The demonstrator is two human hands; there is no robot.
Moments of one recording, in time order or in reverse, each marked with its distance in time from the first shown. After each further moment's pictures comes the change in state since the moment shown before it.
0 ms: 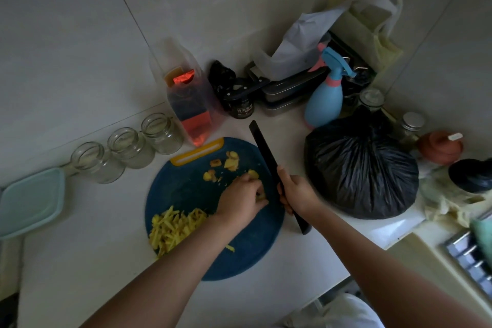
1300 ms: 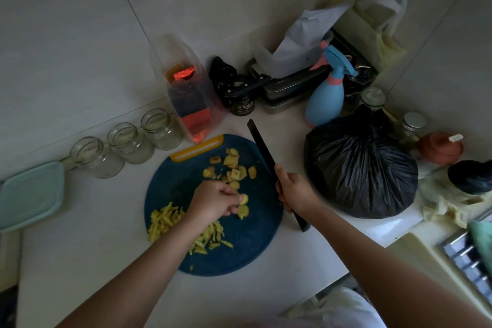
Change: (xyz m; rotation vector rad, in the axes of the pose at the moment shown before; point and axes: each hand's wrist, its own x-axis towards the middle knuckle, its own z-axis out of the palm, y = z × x) left_hand -0.023 -0.026 -0.032 -0.746 -0.061 -0.493; right_hand 0.000 -0.002 -0.002 -0.064 -0.030 -0.026
